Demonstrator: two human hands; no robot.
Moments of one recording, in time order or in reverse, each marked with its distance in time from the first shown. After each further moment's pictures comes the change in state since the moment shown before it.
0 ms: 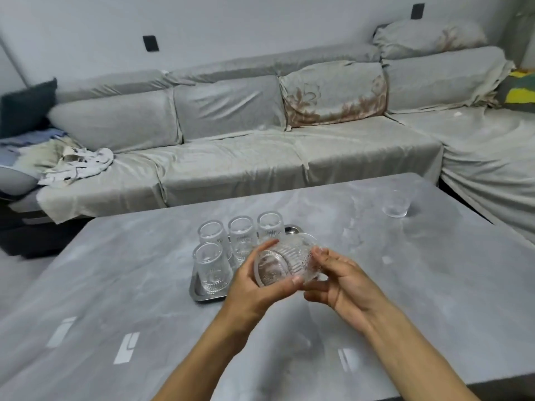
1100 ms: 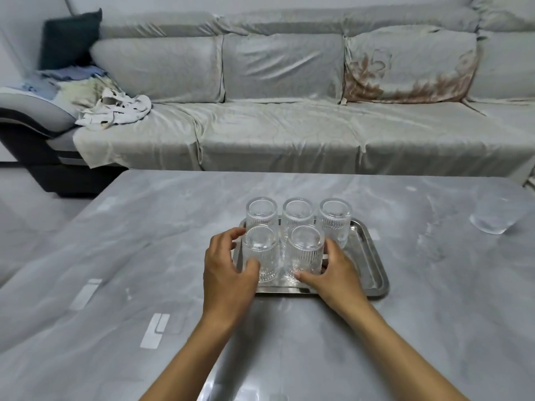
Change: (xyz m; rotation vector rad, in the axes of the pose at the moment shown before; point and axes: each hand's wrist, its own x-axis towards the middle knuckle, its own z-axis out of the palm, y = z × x) left_hand 0.038 -0.060 -0.128 0.557 0.667 0.080; right_hand 0.147 0.110 0.035 -1.200 0.188 -0.286
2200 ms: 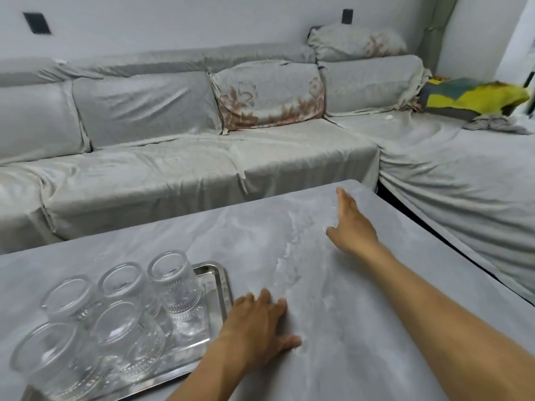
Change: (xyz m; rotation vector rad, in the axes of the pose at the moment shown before) left_hand -0.042 0.113 0.268 0.977 -1.023 0.629; right_hand 0.100 0.173 -0.298 -0.482 0.269 0.297
